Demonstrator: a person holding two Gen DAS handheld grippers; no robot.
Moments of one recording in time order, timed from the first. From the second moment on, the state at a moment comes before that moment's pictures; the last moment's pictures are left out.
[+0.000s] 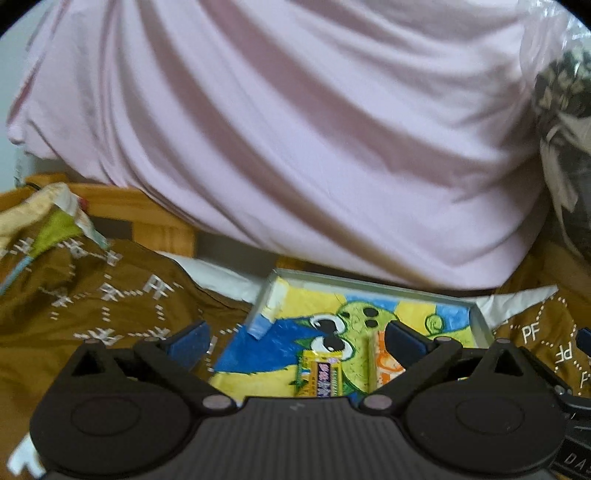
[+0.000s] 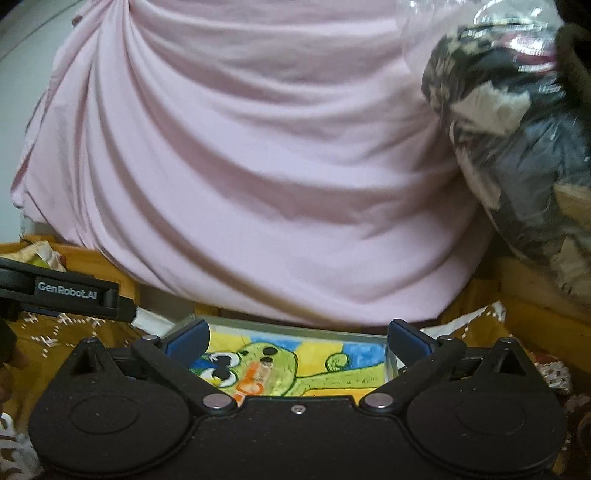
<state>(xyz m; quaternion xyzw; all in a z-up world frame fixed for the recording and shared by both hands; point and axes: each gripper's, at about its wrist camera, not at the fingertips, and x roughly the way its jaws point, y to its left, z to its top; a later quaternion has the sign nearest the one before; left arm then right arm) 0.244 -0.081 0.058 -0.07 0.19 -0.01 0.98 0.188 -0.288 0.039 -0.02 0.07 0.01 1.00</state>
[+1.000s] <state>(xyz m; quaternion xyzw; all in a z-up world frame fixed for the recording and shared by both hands) 0.081 -0.020 0.046 -0.02 0.17 -0.01 0.98 0.029 -0.230 0.034 0.00 0.08 0.03 1.00</state>
